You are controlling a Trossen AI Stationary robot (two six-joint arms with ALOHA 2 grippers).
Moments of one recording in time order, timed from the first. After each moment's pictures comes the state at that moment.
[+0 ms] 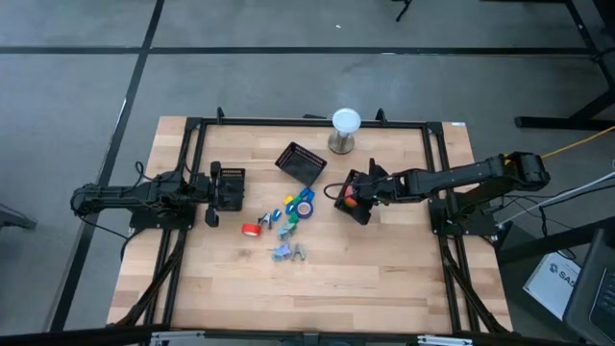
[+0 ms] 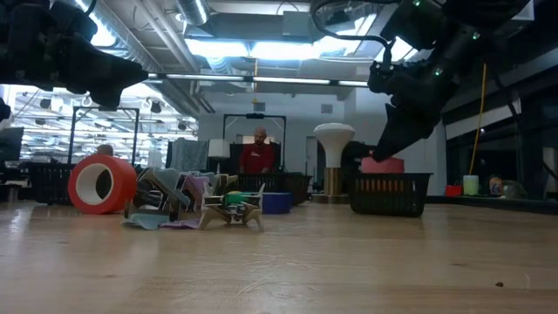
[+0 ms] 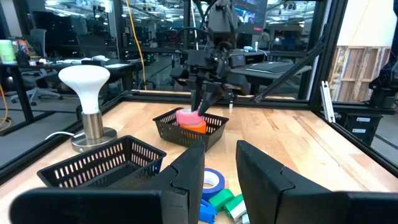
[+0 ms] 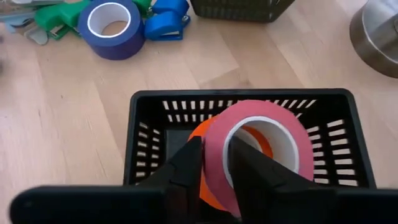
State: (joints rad) left arm 0.05 0.02 0.01 0.03 -0.03 -0.05; right arm 0.02 1.35 0.69 -0.30 0.25 0.39
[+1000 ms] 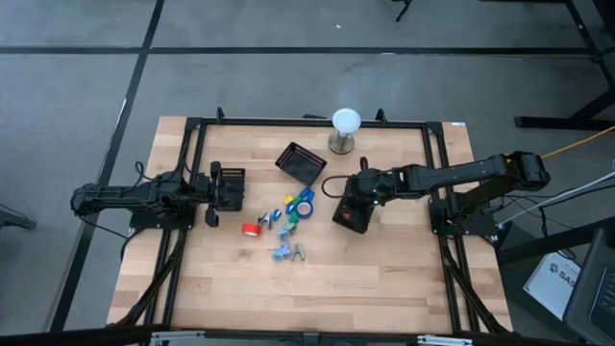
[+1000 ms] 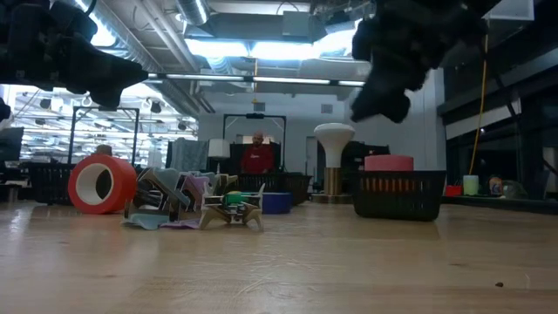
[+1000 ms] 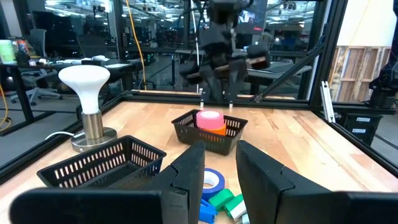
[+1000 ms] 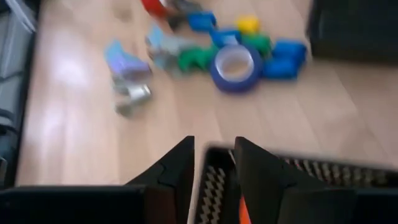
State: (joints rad) left arm 0.05 0.02 0.01 0.03 -0.03 -0.05; right arm 0.03 1.35 0.81 -0.21 -0.08 0.39
